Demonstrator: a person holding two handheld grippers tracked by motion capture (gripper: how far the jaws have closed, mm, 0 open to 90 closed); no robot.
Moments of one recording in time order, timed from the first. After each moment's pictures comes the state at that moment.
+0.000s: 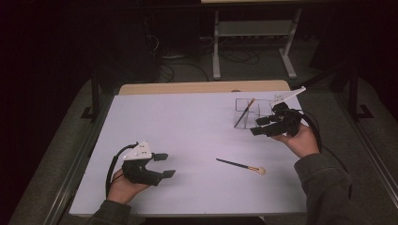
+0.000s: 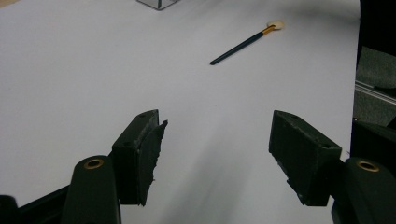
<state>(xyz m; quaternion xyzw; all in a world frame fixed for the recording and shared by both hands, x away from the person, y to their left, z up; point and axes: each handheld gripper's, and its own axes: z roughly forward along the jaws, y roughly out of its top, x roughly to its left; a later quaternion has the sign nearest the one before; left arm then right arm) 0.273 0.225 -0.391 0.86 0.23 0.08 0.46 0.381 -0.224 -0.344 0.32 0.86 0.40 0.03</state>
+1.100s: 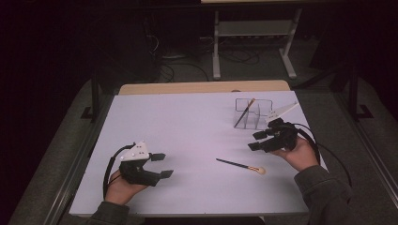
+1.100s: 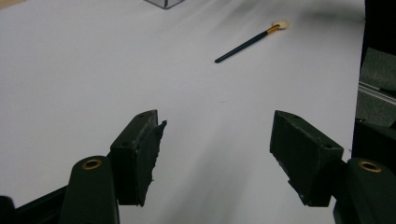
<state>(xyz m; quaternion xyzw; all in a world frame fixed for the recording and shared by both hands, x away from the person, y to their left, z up) 0.270 0.230 -0.390 0.85 0.24 0.08 0.45 0.353 -0.213 -0.367 0.29 0.88 0.37 0.02</state>
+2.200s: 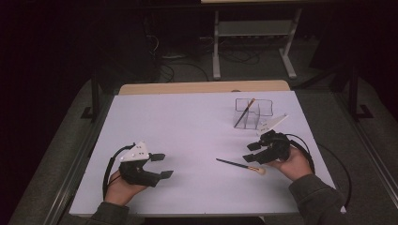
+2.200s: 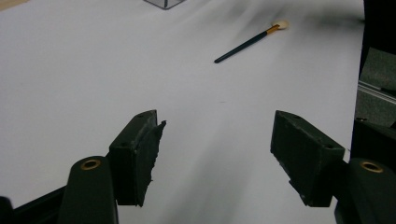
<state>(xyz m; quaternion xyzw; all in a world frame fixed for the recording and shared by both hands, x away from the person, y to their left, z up) 0.268 0.230 -0.389 0.85 0.24 0.08 0.45 0.335 -0.194 -0.389 0.26 0.90 0.36 0.01</state>
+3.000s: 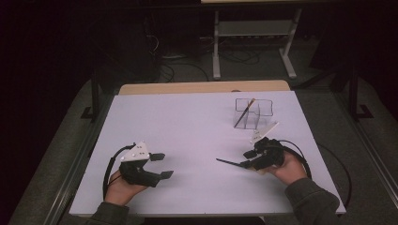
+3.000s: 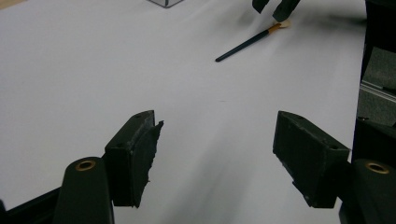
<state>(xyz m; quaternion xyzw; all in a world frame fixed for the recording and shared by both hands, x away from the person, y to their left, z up) 0.269 0.229 -0.389 0.86 0.24 0.08 0.45 0.329 -0.181 -0.410 0.24 0.92 0.32 0.00</state>
